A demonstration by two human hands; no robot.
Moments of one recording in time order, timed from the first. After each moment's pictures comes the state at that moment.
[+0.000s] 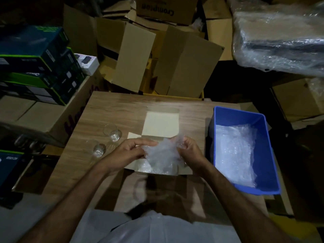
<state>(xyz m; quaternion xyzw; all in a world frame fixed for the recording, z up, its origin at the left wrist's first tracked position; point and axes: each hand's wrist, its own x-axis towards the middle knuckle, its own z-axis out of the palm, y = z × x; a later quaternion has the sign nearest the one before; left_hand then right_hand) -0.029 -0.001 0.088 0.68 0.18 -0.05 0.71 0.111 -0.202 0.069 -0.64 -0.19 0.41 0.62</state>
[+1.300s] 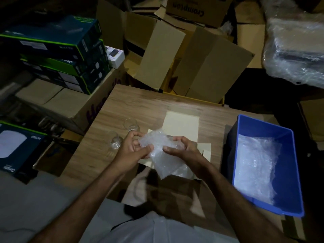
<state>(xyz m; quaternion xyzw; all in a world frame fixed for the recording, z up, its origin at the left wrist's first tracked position) -0.069 0.011 0.075 0.61 0.35 0.13 0.70 0.086 -0.144 0.063 -0.66 -0.16 0.49 0.55</state>
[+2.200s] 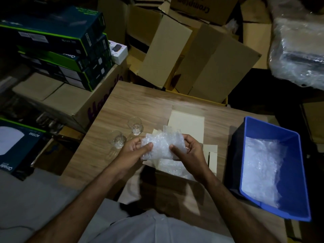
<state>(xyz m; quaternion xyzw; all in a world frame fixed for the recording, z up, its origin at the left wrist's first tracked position) -0.080 0.043 0.049 0.57 0.34 0.08 0.74 0.063 -0.120 0.055 -0.65 -0.15 0.38 0.64</state>
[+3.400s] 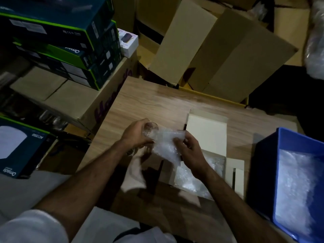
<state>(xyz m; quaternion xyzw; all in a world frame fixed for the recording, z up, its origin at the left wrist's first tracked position) -0.013 0.201 -0.031 0.86 0.32 -0.02 0.39 0.082 -0.016 0.016 -0.68 -0.18 0.40 0.59</state>
